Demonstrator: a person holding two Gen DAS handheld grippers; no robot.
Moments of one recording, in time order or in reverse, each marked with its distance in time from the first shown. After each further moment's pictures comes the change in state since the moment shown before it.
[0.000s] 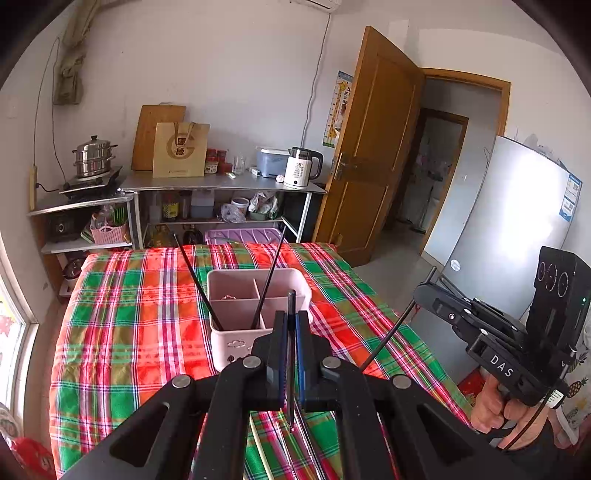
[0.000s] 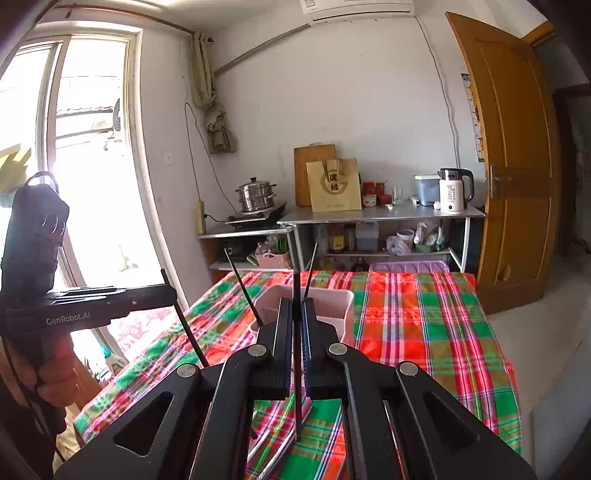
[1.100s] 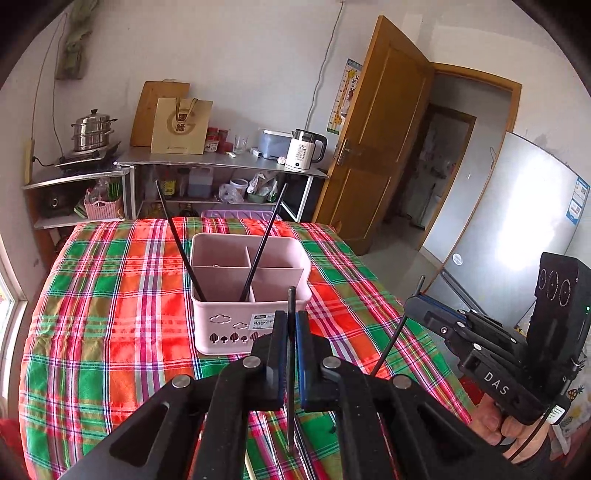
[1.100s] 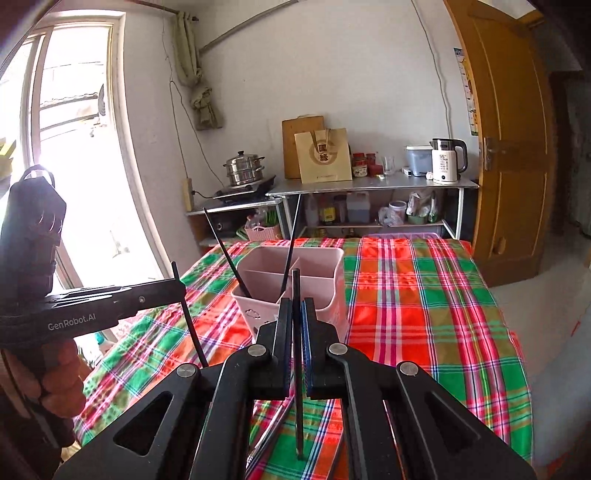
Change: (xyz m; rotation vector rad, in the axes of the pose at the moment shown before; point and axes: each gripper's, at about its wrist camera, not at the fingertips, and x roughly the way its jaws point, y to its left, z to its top) left arm 0.046 -0.001 -0.035 -0.057 0.056 -0.023; right arm 0.023 -0.012 -0.040 0.032 0.123 -0.035
